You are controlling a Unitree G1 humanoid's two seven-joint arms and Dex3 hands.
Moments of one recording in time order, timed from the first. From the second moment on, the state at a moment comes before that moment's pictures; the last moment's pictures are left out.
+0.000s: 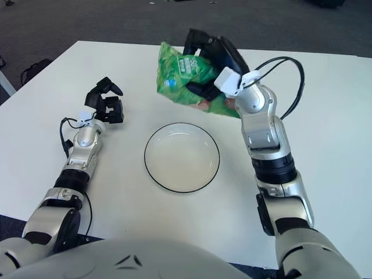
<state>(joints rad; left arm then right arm) -0.39 0.09 0.04 0.57 0.04 -0.50 0.08 -0.54 -0.41 0.11 -0.31 -0.28 0.19 0.32</state>
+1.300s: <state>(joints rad) -0.39 0.09 0.04 0.58 0.04 -0.49 0.08 -0.48 -0.57 0.21 -0.39 -0.11 0.16 0.73</state>
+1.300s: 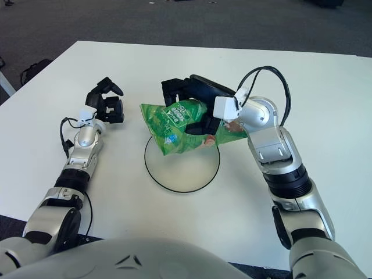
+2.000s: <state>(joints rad) -0.39 0.09 0.04 0.57 0.05 -0.49 0.08 -0.41 -0.58 0.23 -0.26 -0.11 -0.11 0.74</state>
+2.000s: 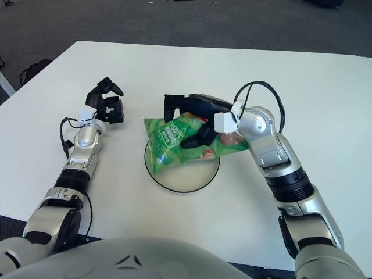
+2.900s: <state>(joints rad) -0.39 0.09 0.04 0.58 0.05 -0.51 0.07 -0.61 -0.67 0.21 -0.04 0.07 -0.15 1.07</state>
